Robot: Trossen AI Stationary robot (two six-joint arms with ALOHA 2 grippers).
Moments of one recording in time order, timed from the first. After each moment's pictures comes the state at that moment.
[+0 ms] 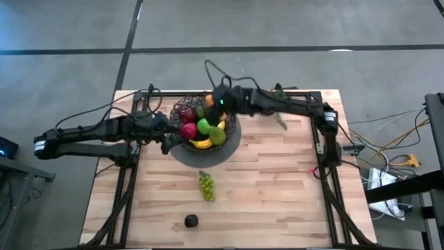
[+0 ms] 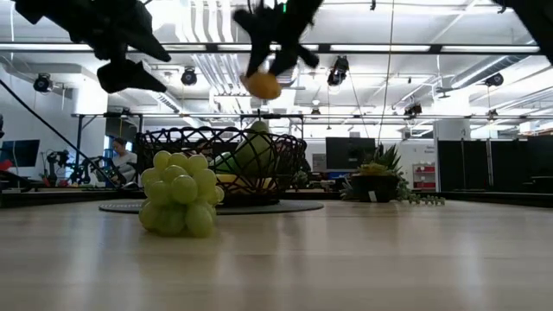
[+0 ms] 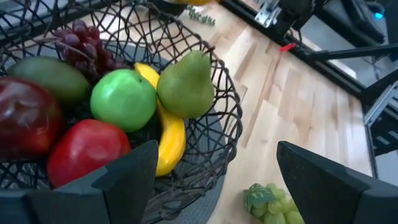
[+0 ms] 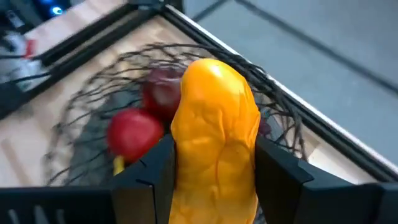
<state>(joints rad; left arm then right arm) 0.19 0.68 0.64 -0.47 -0.01 -0.46 -0.20 1.99 1.99 -0.79 0.32 0.43</state>
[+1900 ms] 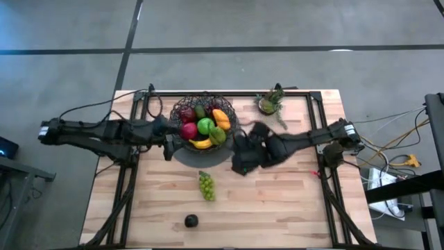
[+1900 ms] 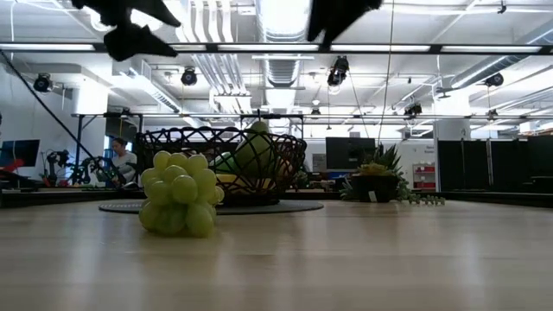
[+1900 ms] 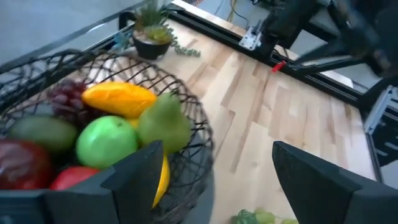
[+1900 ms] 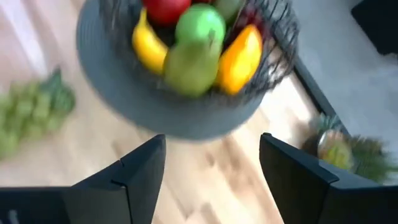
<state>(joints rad) -0.08 0.78 0.79 -0.46 -0.30 -0.47 0.25 1.83 1.84 -1.24 0.60 0.58</state>
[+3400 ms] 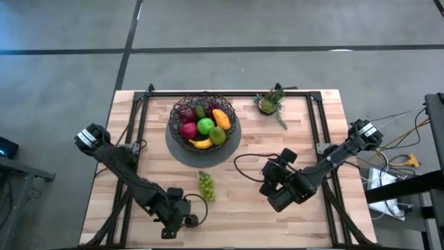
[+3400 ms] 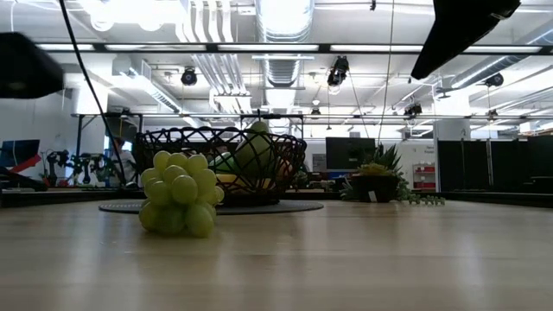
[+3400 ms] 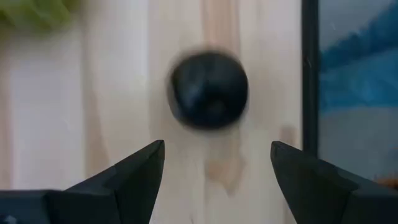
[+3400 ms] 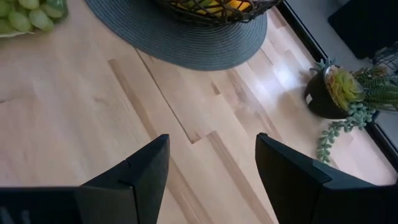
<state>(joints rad) -0.75 1.60 1.03 -0.52 -0.01 -0.77 0.60 1.63 1.27 -1.17 0.76 1.04</state>
